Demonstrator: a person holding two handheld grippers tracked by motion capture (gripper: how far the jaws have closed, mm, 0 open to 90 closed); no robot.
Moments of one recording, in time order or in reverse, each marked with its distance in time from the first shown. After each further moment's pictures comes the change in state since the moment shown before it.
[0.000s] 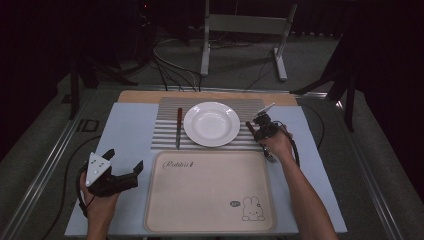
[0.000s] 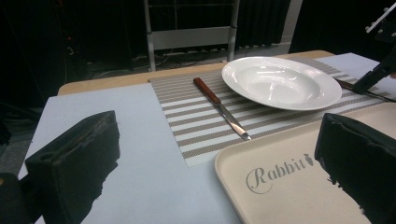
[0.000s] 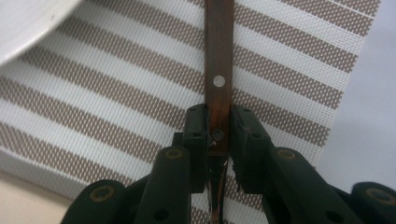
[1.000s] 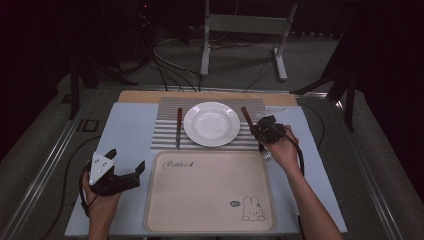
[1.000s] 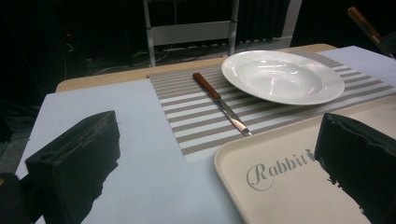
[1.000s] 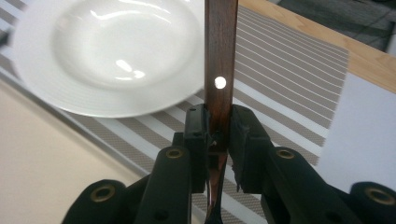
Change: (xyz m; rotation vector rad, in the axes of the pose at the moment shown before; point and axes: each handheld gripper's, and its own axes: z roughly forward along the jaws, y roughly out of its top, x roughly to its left) left arm -0.002 -0.001 0.004 0.019 0.004 0.010; right arm 0.028 -0.033 -0.072 -0.439 0.054 -0.141
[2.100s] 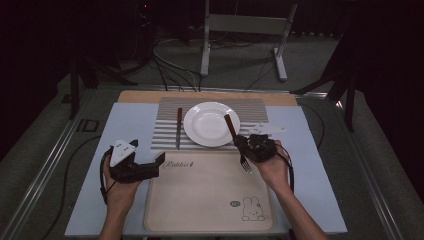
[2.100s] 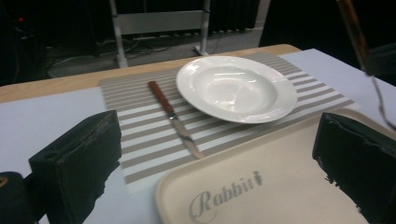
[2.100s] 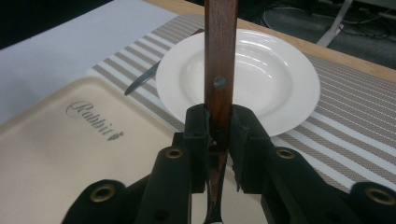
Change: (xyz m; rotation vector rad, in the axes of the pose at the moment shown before) left arm -0.042 0.045 0.031 0.065 -0.127 -0.020; right arm 0.073 -0.014 -0.043 -0.198 0.159 0.001
